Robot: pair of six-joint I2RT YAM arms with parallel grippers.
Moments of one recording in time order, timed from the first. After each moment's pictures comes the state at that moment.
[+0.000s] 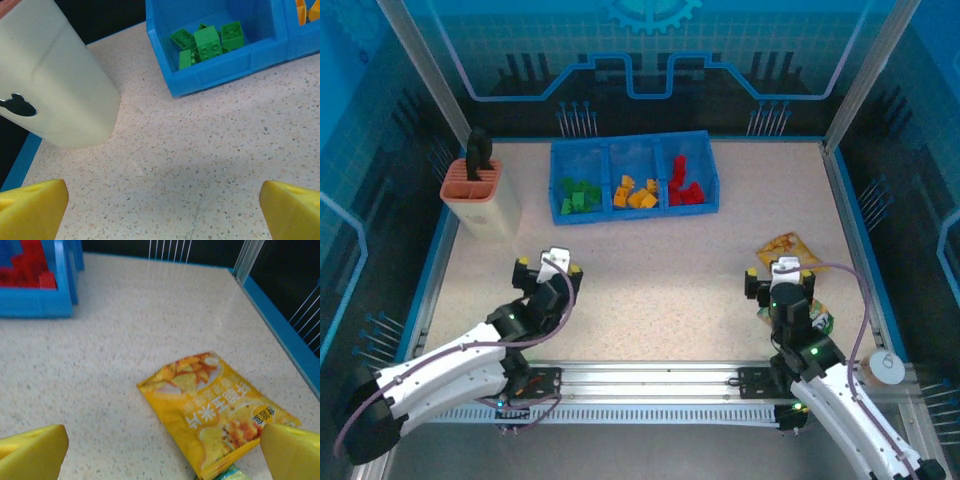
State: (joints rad) left arm -0.78 0.76 0.34 -0.29 -0.92 -0.19; right arm 0.43 0.27 0.19 -0.40 0.57 0.10
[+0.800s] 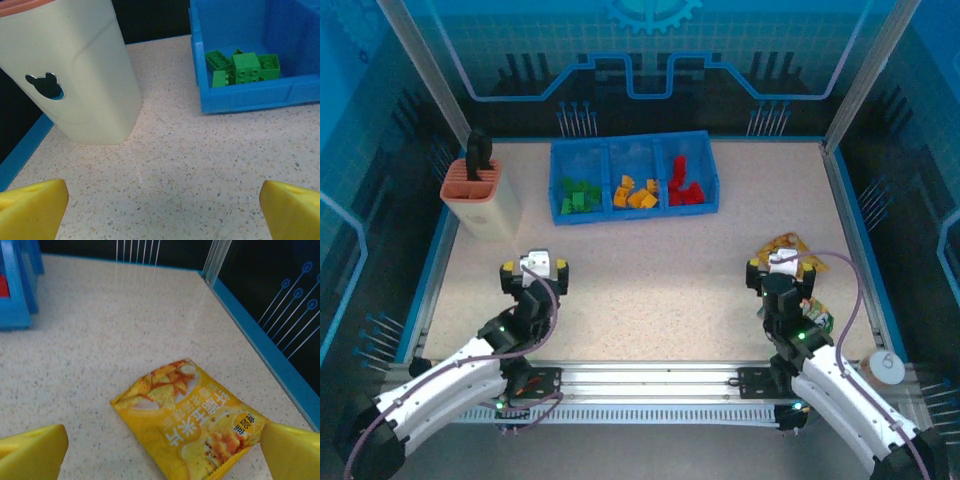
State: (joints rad) left arm -0.66 0.59 0.20 -0.10 -0.92 -0.19; right arm 0.42 0.48 0.17 -0.13 0.72 0.10
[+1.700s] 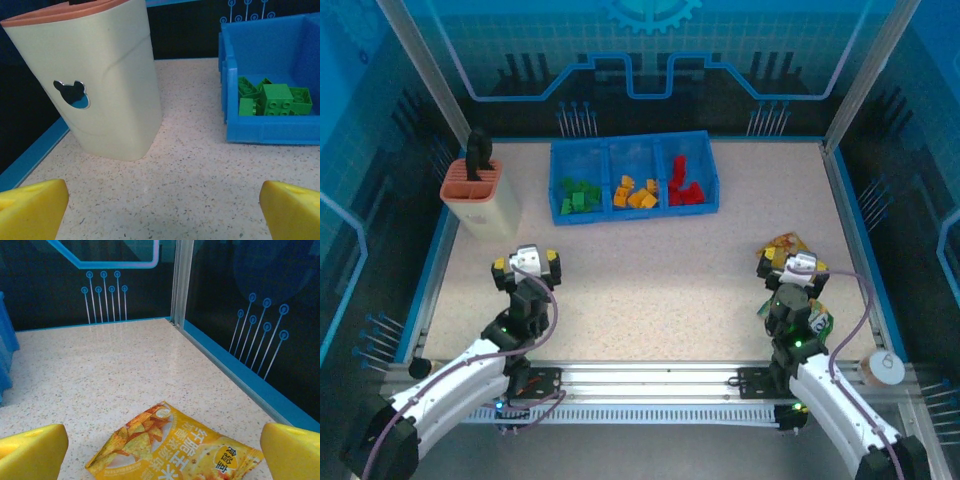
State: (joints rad) left arm -0.51 0.65 0.11 0.24 -0.88 -0.10; right arm 0.28 0.48 0.01 0.32 0.70 0.05
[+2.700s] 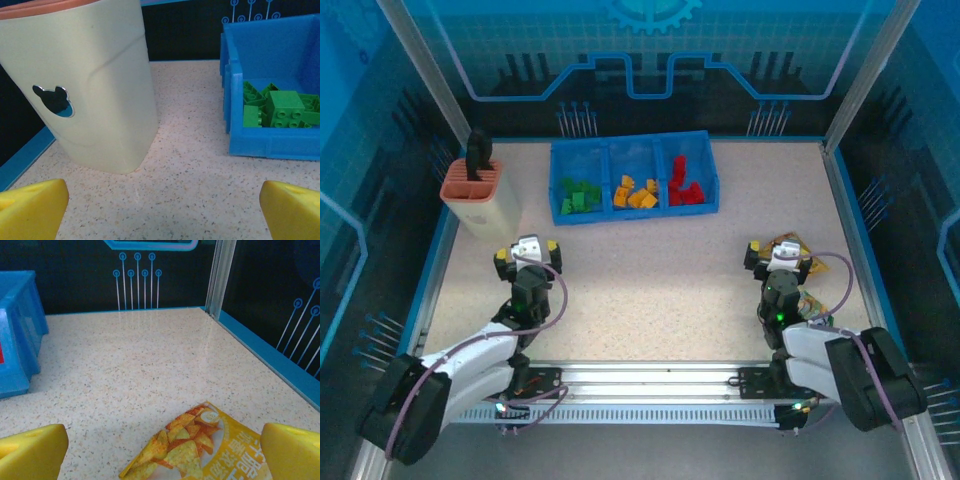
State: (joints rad) left arm -0.38 0.95 0.11 0.59 -0.75 -0.05; right arm 0.23 1.14 0.01 0.97 0.55 0.04
